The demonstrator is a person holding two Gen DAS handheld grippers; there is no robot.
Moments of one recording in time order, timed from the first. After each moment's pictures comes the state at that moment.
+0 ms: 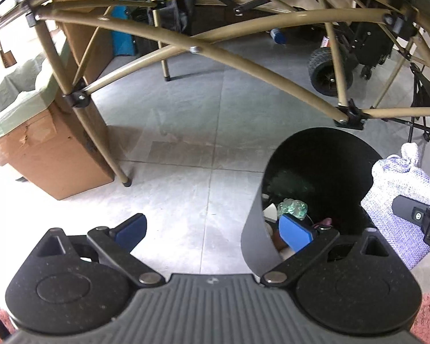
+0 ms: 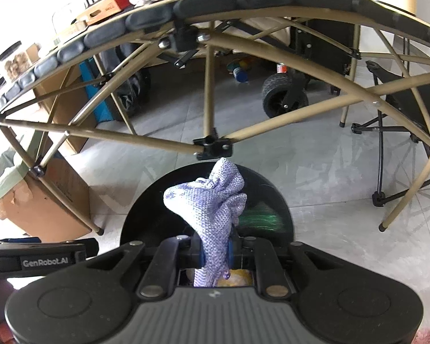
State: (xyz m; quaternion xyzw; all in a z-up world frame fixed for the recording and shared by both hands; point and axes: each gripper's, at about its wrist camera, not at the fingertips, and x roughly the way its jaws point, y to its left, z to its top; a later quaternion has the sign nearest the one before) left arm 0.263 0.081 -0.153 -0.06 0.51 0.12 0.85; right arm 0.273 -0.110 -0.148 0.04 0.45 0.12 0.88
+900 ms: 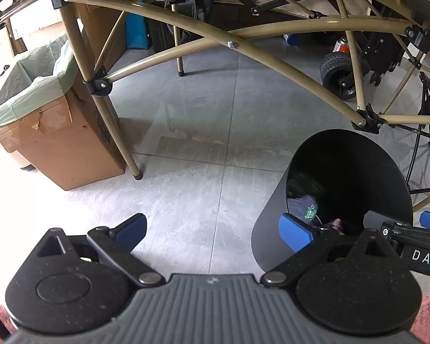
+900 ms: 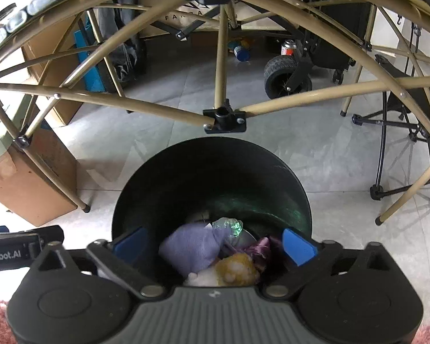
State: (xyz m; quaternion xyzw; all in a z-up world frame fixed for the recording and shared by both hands) left arm 0.250 0.104 -0.153 -0.07 0.51 0.13 0.85; right arm 0.283 -0.084 -0.172 0.00 0.49 0.10 0.86
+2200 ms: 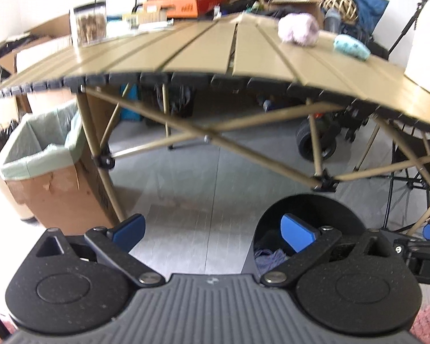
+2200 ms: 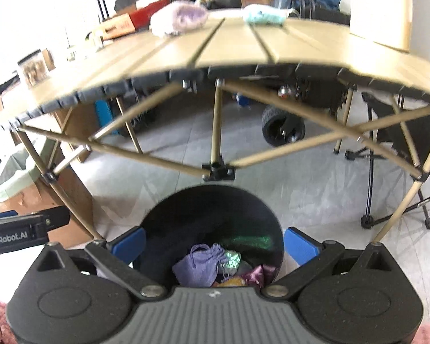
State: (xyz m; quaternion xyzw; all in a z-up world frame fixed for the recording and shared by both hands) left arm 0.216 0.080 -0.088 -0.05 0.36 0.12 0.92; right arm 0.237 -0.121 -0.097 0.02 0.39 0.12 0.91
